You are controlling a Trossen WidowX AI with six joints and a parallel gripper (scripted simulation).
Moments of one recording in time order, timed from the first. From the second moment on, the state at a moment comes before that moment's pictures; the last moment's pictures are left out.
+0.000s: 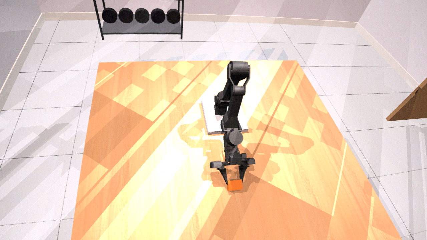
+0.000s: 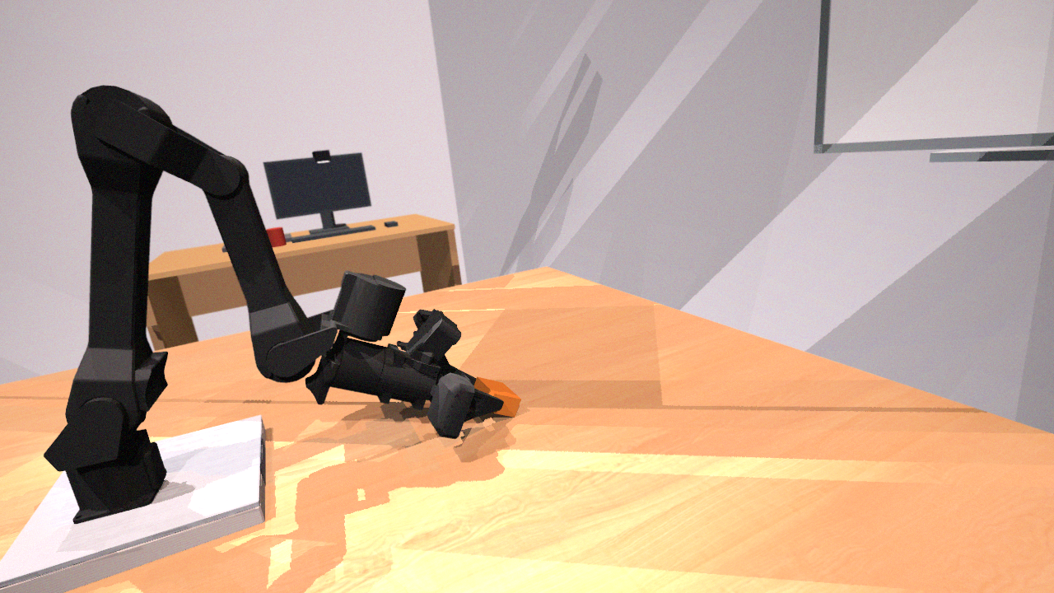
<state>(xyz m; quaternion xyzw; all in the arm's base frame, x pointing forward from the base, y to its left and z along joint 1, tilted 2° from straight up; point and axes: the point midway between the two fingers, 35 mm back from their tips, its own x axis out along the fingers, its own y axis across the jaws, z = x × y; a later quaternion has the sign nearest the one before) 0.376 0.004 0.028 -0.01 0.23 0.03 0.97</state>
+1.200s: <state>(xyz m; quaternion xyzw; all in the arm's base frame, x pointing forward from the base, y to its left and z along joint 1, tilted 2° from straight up) 0.352 0.004 0.027 -0.01 0.16 0.03 0.99</state>
